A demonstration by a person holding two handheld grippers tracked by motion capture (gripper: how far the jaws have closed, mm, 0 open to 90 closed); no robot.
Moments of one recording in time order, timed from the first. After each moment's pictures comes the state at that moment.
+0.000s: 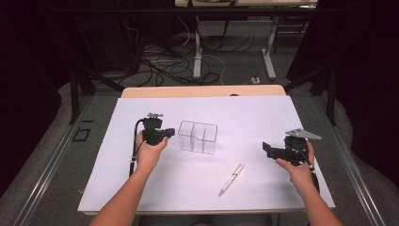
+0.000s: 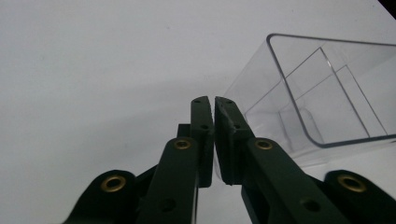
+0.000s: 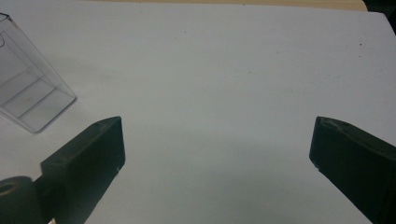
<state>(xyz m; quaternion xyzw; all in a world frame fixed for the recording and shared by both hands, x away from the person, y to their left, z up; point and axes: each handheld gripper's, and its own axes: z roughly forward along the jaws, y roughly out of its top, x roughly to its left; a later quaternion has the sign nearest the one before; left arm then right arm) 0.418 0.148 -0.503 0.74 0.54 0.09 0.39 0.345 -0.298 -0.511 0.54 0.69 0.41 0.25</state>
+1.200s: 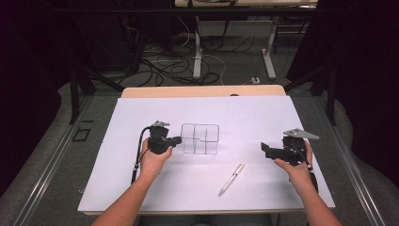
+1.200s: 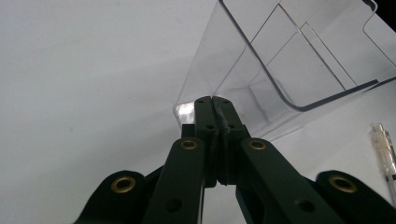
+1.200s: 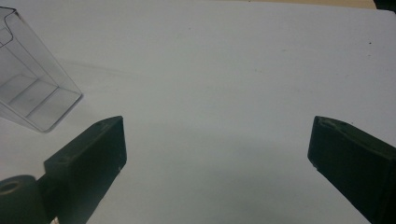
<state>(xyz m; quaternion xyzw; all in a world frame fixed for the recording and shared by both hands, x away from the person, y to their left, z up) 0.398 0.134 -0.516 0.76 0.50 0.07 0.41 0.347 -0.294 -0.513 0.54 0.69 0.41 0.24</state>
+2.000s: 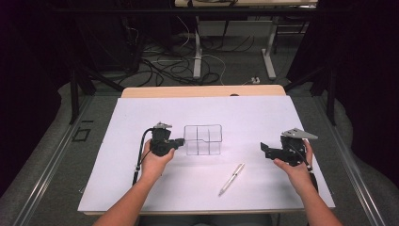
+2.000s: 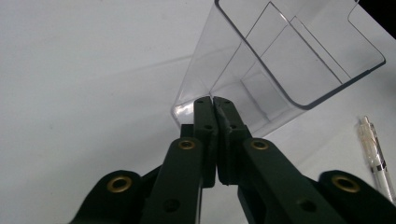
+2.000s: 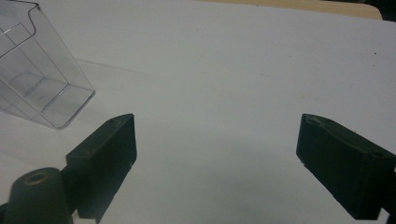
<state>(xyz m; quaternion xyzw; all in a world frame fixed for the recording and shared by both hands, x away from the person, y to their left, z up) 0.392 0.129 -0.514 0.77 0.49 0.06 0.41 0.345 -0.291 -0.510 0.52 0.71 0.41 0.25</state>
